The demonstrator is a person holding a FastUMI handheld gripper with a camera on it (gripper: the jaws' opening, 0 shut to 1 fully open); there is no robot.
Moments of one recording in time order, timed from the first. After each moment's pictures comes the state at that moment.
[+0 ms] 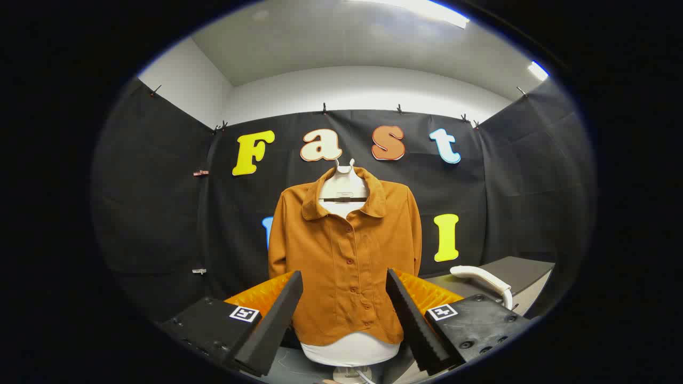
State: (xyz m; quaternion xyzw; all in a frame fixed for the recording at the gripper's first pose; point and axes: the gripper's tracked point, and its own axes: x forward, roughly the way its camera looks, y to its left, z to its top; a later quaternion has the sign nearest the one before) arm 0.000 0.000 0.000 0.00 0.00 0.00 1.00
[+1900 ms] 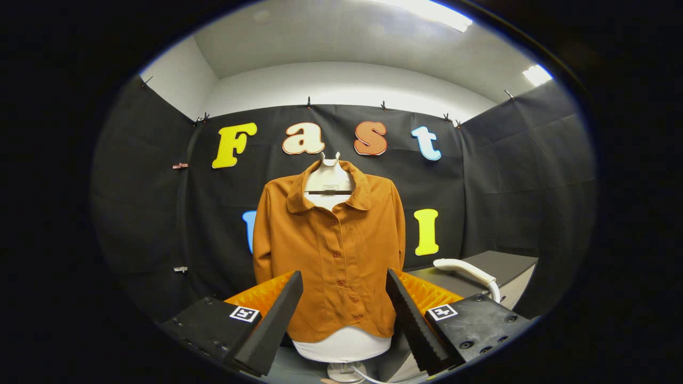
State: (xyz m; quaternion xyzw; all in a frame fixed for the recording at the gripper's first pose) arm 0.001 -0.001 -0.010 -0.01 0.02 -0.07 1.00
